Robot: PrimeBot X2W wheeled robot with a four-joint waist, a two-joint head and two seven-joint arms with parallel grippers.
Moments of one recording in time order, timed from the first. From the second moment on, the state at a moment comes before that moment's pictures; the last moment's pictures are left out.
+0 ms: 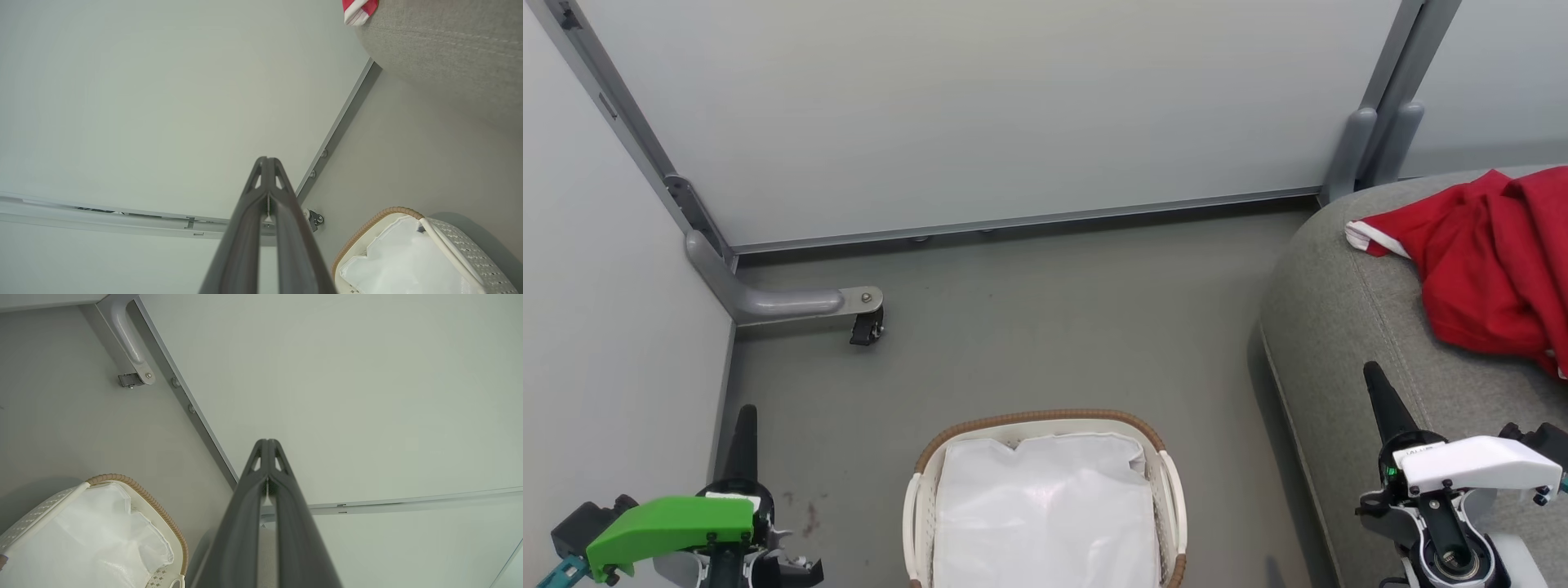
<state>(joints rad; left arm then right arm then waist) -0.08 0.04 0.09 0.28 -1.34 -0.13 0.04 -0.13 -0.04 -0.09 0.28 1.31 0.13 0.04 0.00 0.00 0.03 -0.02</state>
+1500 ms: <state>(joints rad) -0.10 0.05 0.11 0.25 -1.61 -0.13 0.11 -0.11 -0.05 -0.11 0.25 1.61 0.13 0.12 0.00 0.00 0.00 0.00</state>
